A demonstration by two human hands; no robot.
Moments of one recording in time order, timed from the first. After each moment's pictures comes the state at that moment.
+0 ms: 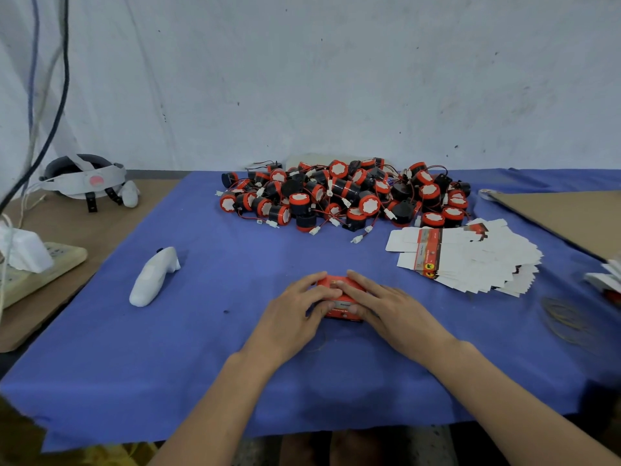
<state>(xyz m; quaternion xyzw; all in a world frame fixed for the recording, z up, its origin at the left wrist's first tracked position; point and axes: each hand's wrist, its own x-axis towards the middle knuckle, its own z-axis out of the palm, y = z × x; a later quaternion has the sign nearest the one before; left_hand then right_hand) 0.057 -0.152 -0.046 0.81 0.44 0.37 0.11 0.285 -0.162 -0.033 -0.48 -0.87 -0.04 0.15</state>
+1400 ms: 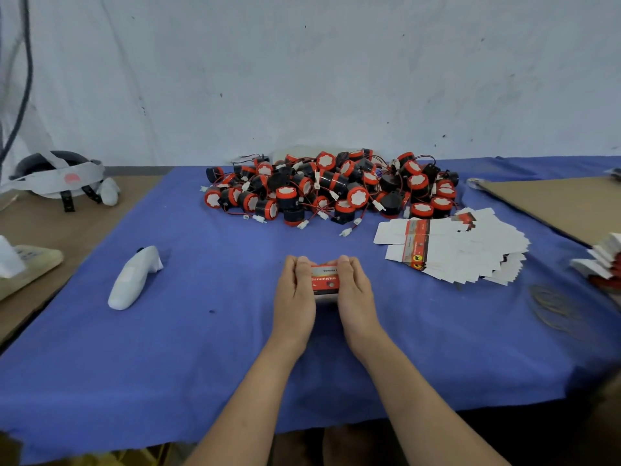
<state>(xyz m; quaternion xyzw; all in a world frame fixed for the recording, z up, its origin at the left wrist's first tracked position) 0.111 -0.158 -0.027 0.52 0.47 0.60 0.39 0.203 -0.160 -0.030 -0.48 -0.44 0.45 0.61</state>
